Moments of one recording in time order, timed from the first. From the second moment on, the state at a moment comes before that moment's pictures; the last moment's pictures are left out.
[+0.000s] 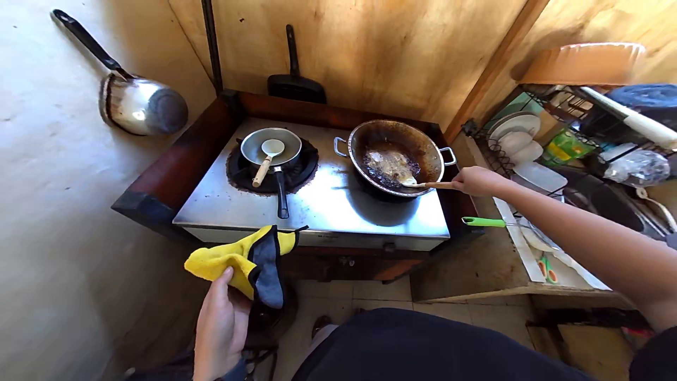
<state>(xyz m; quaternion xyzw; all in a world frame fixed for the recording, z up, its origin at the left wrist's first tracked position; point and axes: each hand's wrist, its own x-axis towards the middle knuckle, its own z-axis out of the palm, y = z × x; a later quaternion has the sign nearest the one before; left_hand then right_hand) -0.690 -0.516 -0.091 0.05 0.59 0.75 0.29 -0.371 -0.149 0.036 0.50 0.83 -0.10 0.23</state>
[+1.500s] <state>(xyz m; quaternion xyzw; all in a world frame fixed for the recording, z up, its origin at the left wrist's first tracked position) -0.684 -0.531 -0.087 0.05 0.58 0.77 0.27 -0.400 -0.120 0.098 0.49 0.81 -0.12 0.29</state>
